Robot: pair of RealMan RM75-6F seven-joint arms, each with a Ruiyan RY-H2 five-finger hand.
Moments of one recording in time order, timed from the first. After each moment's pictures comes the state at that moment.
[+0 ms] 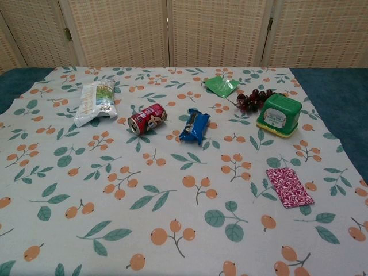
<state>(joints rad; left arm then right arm) -0.03 -1.21 -0.05 -1.56 1.50 1.57 0.14 0.07 -1.12 0.04 -1.51 -1.58 1.52 0.12</state>
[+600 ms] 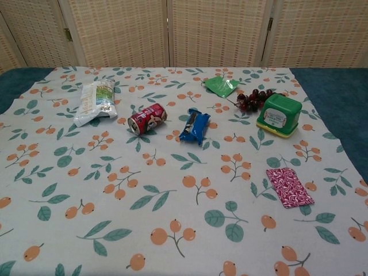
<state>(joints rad) -0.04 -1.19 -0.04 -1.56 1.50 1.55 0.15 0.07 -1.12 0.04 -1.51 -1.59 1.53 0.12</state>
